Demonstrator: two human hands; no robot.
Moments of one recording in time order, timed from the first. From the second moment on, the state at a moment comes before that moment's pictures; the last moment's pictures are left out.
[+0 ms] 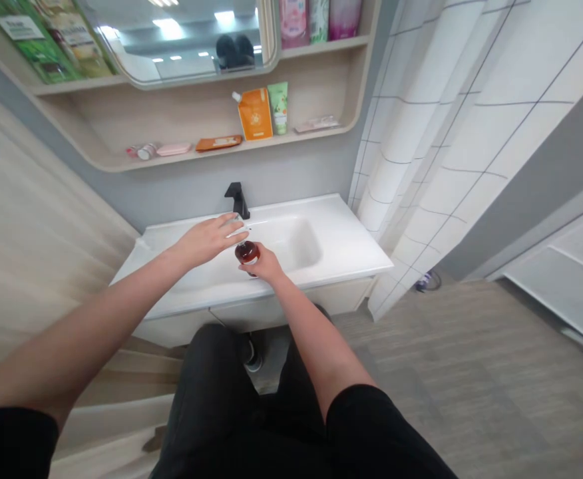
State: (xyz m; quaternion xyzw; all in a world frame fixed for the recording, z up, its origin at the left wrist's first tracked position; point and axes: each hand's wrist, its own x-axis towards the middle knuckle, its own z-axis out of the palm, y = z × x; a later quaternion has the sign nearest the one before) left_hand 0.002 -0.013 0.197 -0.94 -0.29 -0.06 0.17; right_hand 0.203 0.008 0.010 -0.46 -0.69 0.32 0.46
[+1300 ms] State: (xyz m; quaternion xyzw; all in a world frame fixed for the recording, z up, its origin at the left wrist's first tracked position) left_hand -0.039 -0.010 0.091 -0.72 -0.50 -0.46 -0.11; right_hand 0.203 0.005 0.012 -0.43 -0.69 0.33 0.48
